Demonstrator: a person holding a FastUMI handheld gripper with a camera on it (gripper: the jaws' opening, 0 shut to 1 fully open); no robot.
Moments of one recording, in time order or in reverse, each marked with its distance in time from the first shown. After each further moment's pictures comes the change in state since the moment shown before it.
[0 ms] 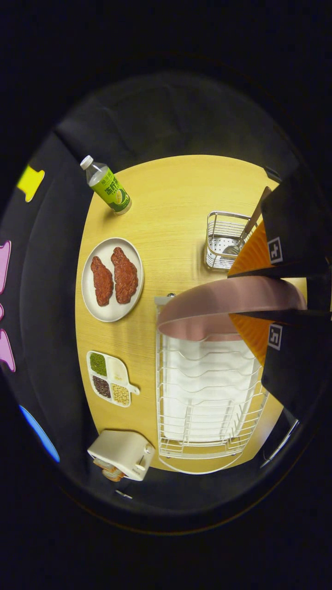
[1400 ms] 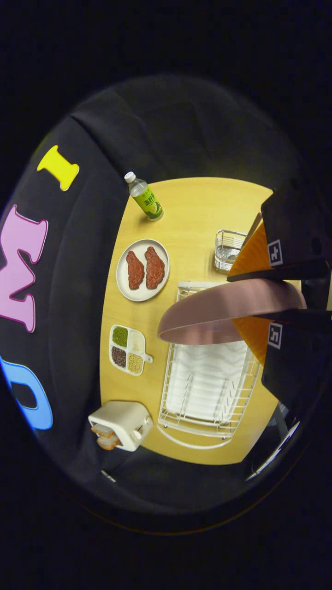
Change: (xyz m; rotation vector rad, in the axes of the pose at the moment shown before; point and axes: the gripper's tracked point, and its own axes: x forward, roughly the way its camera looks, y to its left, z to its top) arm -0.111 0.036 0.004 -0.095 -0.135 0.047
